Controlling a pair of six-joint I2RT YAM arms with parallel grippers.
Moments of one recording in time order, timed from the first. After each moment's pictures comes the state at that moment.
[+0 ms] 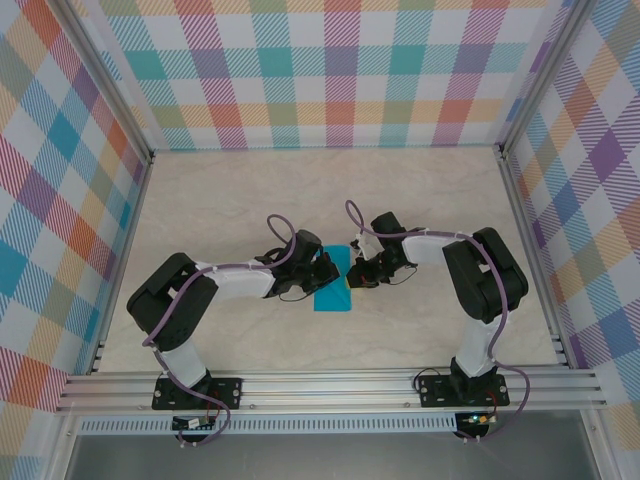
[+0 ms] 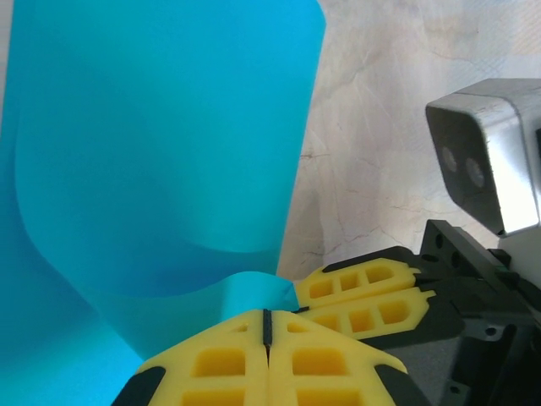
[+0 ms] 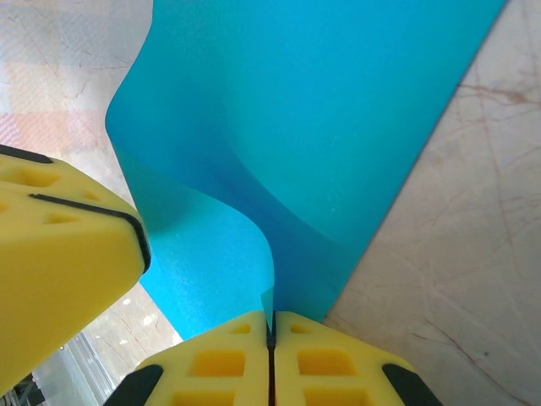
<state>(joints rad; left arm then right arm) -0.75 1.73 0.85 0.08 0.22 -1.15 0.46 1.85 0.97 -0.42 -0.73 0.23</state>
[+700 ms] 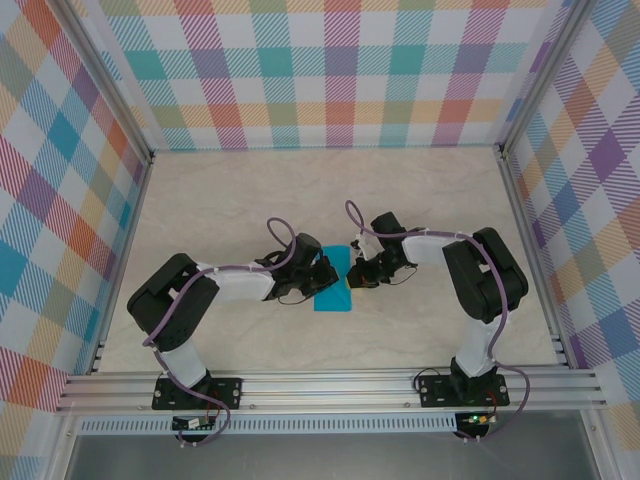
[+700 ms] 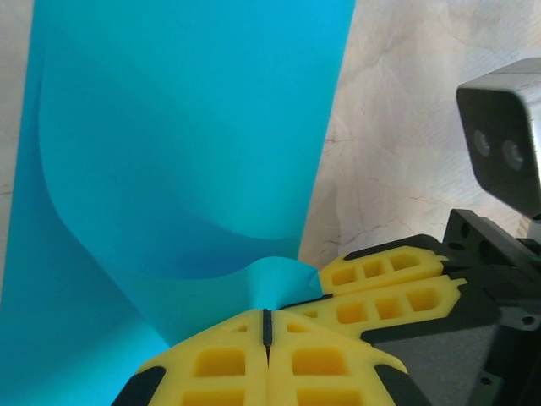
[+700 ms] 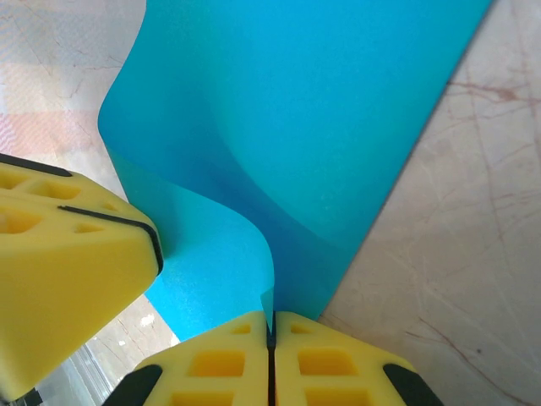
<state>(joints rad) -0.76 1.73 0.83 0.09 0.22 -1.16 0.46 1.85 0.97 -0.42 -0.72 0.23</state>
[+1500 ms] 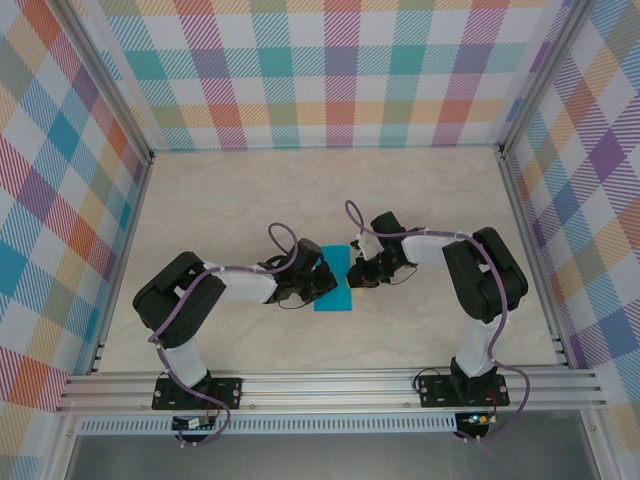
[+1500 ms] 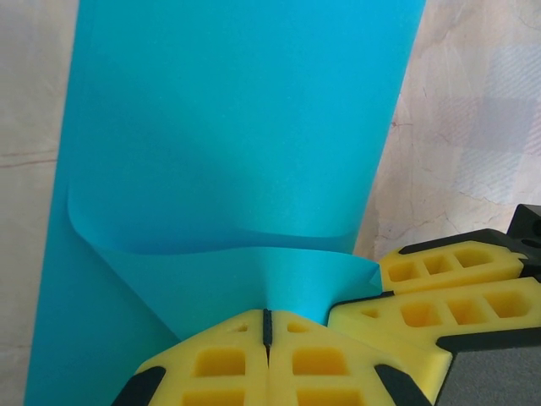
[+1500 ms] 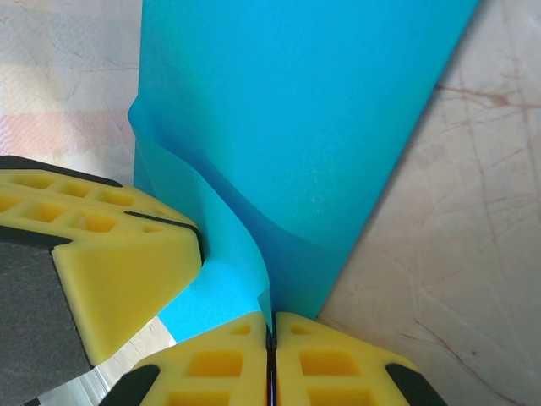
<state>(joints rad) -0.77 1.76 0.81 0.10 0.22 -1.18 0.46 1.86 0.98 -0.43 -0.71 0.23</state>
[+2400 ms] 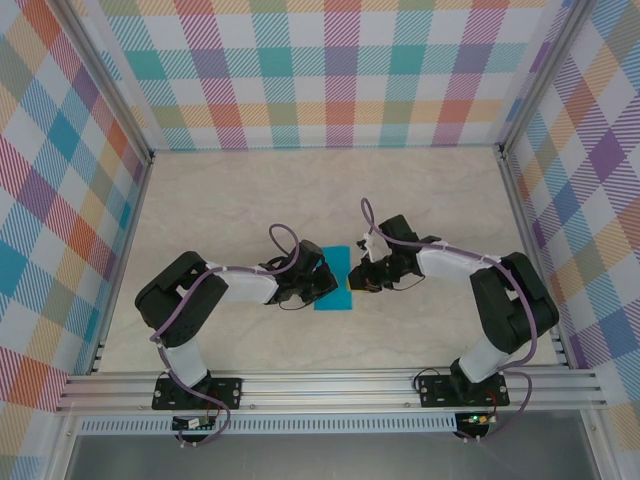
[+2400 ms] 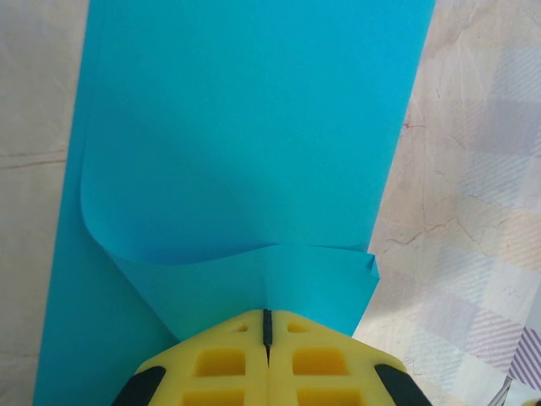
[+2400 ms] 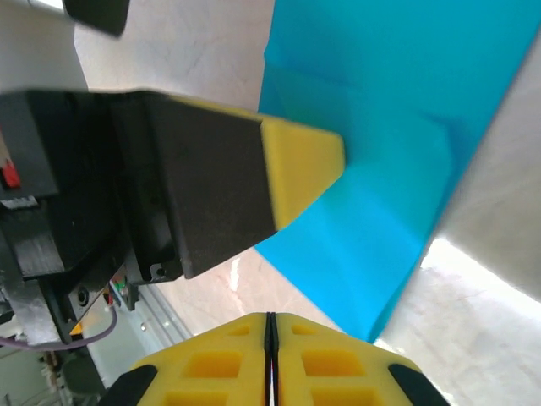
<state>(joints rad) -0.78 1.77 0.80 0.12 0.20 -1.18 0.50 1.62 0.84 -0.39 -0.79 0.43</state>
